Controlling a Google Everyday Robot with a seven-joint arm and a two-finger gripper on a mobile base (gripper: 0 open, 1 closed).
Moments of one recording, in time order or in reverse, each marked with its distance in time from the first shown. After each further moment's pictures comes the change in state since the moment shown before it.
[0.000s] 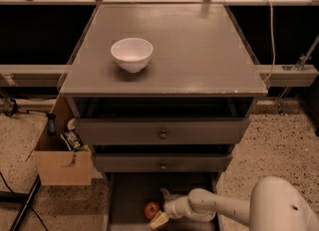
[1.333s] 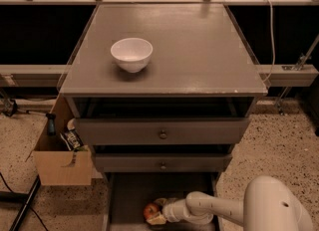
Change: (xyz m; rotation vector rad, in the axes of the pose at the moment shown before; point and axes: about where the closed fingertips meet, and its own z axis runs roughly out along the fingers) arm 0.017 0.009 0.016 -0.017 0.026 0.028
